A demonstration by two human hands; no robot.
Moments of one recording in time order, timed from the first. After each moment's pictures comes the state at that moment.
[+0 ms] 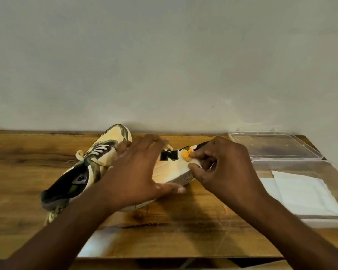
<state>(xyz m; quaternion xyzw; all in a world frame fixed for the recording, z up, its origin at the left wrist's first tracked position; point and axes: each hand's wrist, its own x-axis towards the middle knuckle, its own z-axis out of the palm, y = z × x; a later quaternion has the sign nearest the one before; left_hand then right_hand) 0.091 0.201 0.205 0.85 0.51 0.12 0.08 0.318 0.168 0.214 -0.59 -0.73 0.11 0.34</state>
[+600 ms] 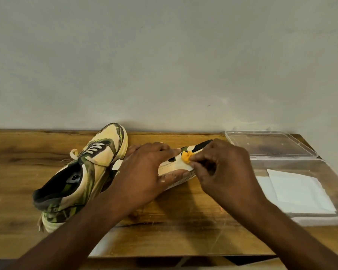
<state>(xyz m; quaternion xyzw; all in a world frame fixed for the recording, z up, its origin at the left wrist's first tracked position) 0.114 0.208 0.174 0.84 0.48 0.22 0.12 0.322 0.158 0.212 -0.59 -0.73 0.09 0.34</state>
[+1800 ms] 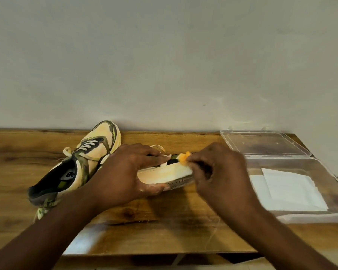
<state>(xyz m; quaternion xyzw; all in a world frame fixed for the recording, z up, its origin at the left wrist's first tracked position) 0.082 0.212 0.173 0.88 0.38 0.24 0.13 0.321 0.142 0.211 -0.59 -0.72 0.08 0.36</state>
